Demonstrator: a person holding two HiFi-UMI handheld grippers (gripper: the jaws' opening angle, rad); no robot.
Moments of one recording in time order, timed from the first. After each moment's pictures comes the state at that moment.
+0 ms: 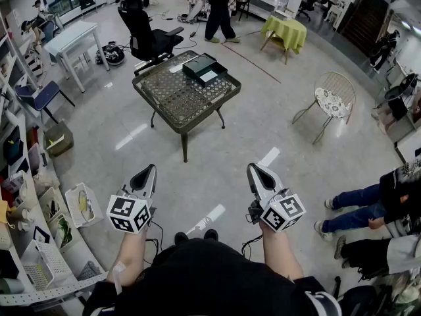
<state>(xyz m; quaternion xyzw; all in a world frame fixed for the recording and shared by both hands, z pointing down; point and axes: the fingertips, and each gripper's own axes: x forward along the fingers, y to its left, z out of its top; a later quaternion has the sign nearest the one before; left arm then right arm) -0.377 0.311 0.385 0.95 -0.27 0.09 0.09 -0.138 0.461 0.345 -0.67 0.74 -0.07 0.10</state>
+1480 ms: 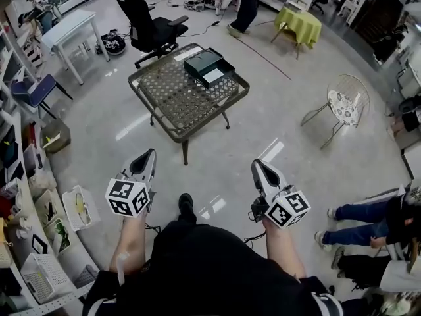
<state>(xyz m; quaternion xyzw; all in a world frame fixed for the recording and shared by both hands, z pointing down) -0.283 0.158 0.425 0.95 -0.29 0.10 0.11 -0.040 0.335 0.391 -0.66 0.73 -0.14 0.12</state>
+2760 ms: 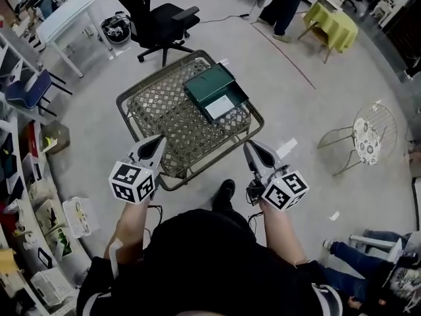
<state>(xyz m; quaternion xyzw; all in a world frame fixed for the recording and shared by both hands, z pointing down) -0.052 -0.123 0.440 0.94 -0.28 0.15 0.13 0.154 -0.016 0.406 -0.58 0.78 -0.20 0.13</state>
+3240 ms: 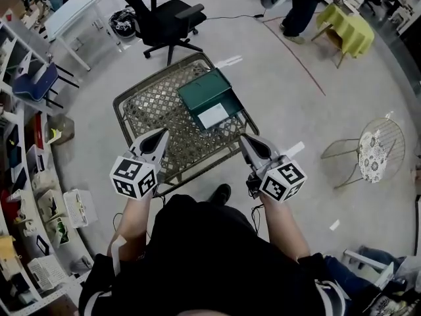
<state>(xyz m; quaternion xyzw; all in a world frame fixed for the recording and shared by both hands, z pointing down) 0.041 -0.161 0.427 0.93 -0.32 0.15 0.13 0.231 -0.083 0.417 -0.52 0.82 -0.21 0.09</state>
